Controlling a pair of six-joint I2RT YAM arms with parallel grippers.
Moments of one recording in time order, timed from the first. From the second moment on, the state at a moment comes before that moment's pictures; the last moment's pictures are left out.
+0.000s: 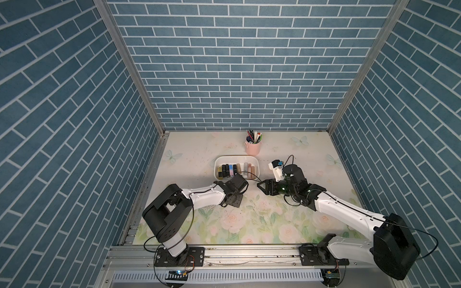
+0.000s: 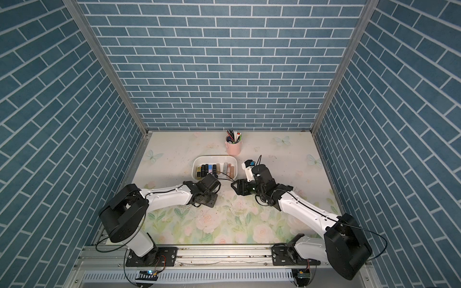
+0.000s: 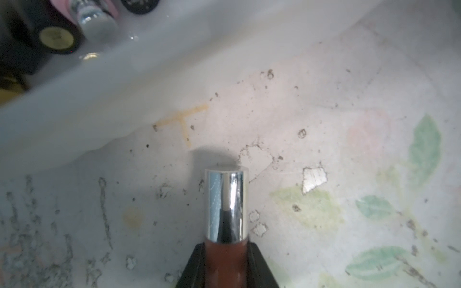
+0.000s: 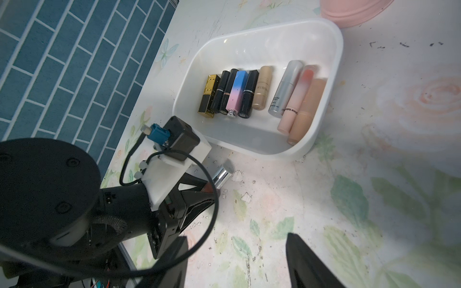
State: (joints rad) left arm -0.81 1.66 0.87 -0.42 -0.14 -0.39; right arm 0.69 1.23 0.71 -0.12 -0.29 0.50
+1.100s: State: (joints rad) left arm -0.51 1.23 0.93 -0.27 0.47 -0.41; right arm 0.60 1.21 0.87 -0.07 -0.42 0.53
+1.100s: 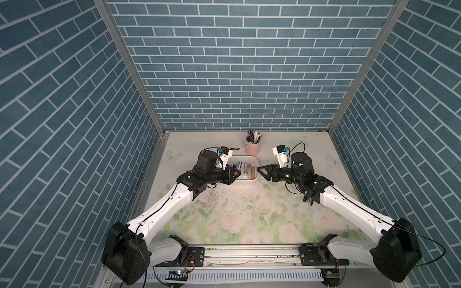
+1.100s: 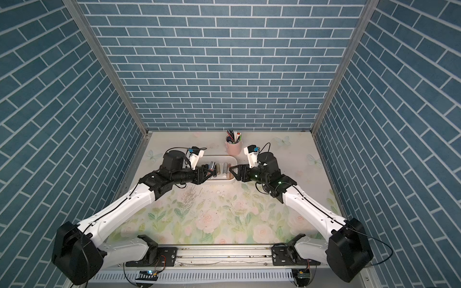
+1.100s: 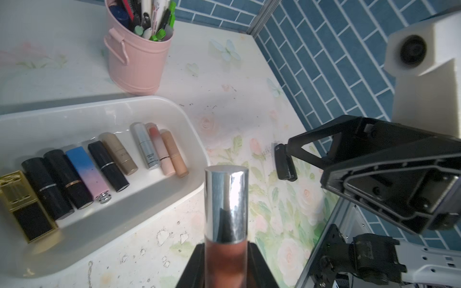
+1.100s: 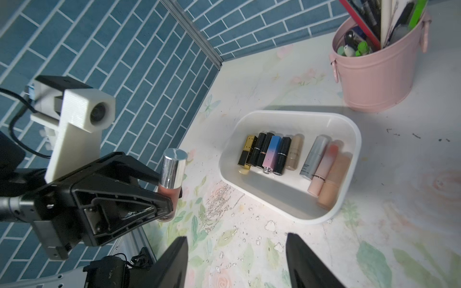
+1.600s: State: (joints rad) left arm -0.49 1.23 0.95 0.01 0.73 -0.57; right arm 0.57 1.19 0.87 0.30 -0.73 0.68
